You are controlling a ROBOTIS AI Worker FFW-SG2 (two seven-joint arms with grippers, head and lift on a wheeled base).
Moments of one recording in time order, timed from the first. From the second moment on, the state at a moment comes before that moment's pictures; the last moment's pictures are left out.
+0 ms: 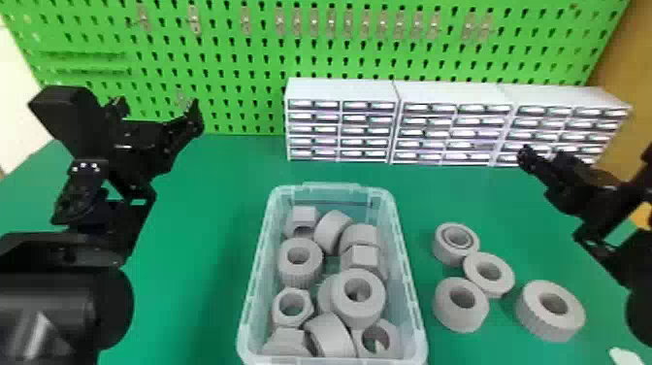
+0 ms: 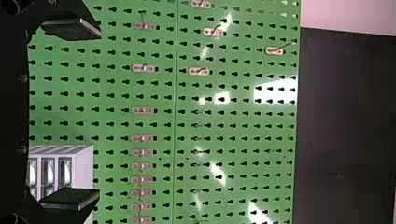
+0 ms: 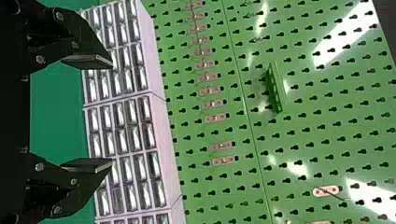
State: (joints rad) left arm -0.09 0.12 0.04 -1.90 0.16 0.17 -0.05; right arm -0.12 -0.08 -0.36 -1.88 -0.26 0.55 0.34
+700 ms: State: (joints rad) left arm -0.10 0.12 0.02 -1.89 0.10 0.24 -0.09; right arm -0.12 -0.08 -0.34 -1.88 -0.23 0.55 0.34
